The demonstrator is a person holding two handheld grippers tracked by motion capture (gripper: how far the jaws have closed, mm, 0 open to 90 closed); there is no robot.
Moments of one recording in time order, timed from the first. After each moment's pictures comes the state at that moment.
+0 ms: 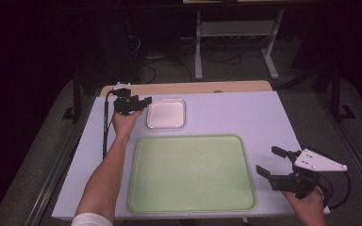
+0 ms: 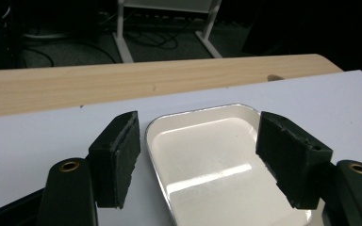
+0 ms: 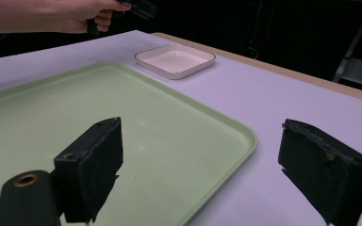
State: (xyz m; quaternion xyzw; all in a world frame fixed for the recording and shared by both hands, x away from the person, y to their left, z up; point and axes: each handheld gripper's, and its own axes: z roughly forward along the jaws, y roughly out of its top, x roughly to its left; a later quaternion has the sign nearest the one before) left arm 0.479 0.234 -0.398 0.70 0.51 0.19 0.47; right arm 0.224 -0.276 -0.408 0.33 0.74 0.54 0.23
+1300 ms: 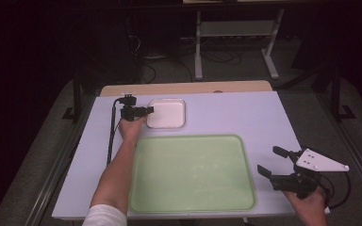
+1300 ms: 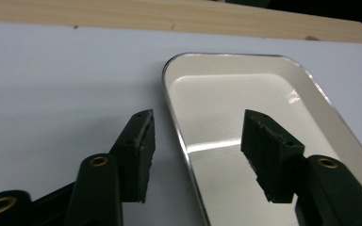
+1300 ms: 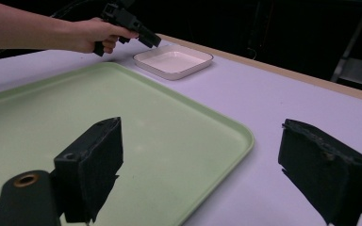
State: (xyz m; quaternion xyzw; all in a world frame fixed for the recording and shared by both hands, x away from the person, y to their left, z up) left arm 0.496 0.231 -0.445 0.69 0.57 0.13 0.42; right arm 0.224 -0.279 -0.408 0.33 0.74 0.54 0.23
